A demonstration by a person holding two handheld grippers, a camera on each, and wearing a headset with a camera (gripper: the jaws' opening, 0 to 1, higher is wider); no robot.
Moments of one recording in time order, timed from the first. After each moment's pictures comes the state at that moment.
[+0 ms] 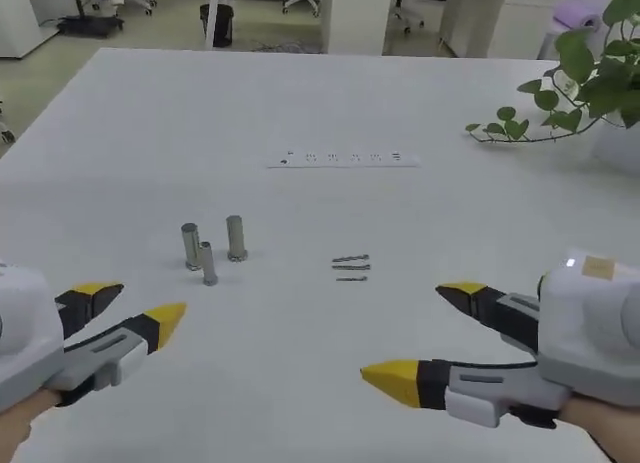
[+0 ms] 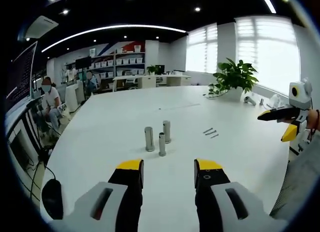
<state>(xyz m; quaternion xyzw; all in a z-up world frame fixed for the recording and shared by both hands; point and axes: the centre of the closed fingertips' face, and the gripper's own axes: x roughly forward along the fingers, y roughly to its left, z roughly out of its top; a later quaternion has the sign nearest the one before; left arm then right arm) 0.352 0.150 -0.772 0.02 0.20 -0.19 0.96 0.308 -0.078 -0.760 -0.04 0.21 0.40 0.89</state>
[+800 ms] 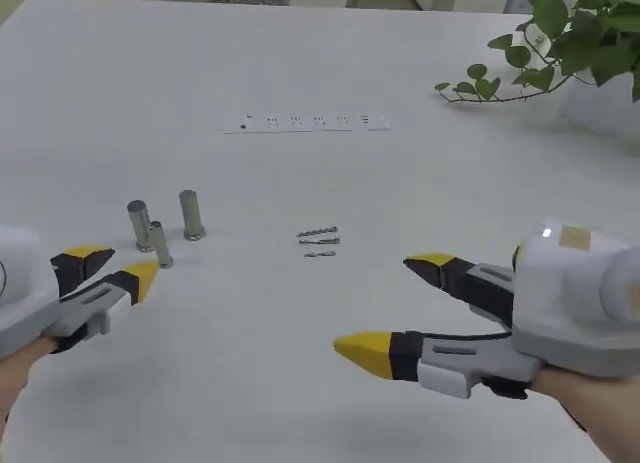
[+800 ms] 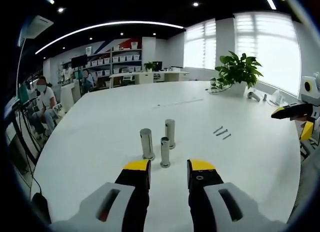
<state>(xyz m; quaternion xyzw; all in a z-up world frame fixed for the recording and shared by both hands) 0.413 0.132 -0.804 0.03 0.21 -0.20 0.96 0.324 -0.082 -0.770 -0.03 0.22 0.40 0.89</state>
